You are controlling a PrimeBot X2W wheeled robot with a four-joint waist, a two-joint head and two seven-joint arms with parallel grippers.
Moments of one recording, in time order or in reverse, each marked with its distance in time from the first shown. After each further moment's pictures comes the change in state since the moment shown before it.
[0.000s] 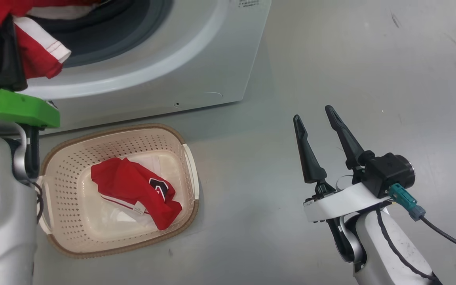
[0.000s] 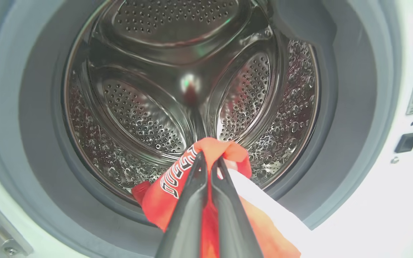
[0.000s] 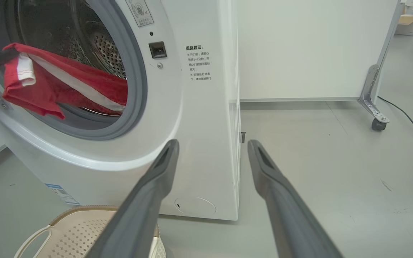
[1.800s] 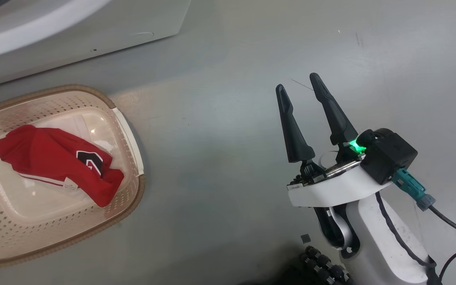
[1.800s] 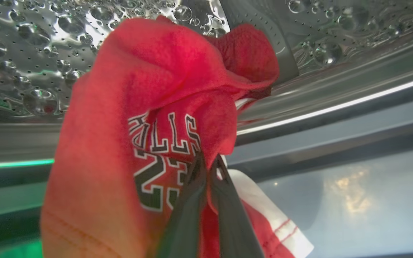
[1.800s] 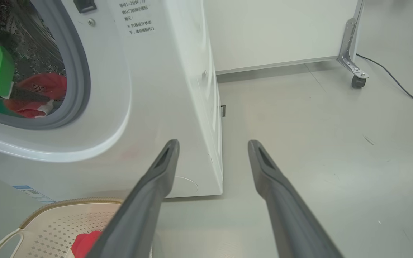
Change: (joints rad) left arm -0.506 0.301 -0.046 0.246 0.071 -0.053 0.917; right arm -0.080 0.002 0.096 -0.127 0.115 -0.027 0.000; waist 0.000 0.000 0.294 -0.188
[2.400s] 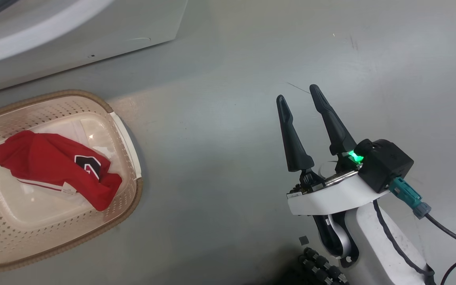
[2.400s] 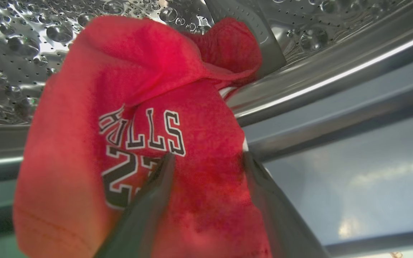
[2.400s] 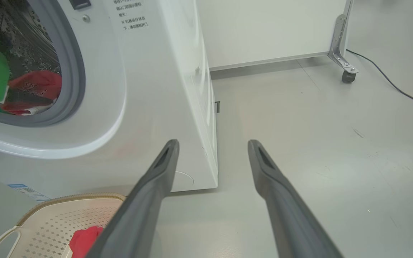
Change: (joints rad) left arm 0.073 -0.004 -0.012 -0.026 0.030 0.000 -0.064; right arm 0.036 0.000 0.000 -0.003 -0.002 0.009 0.000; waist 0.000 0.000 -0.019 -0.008
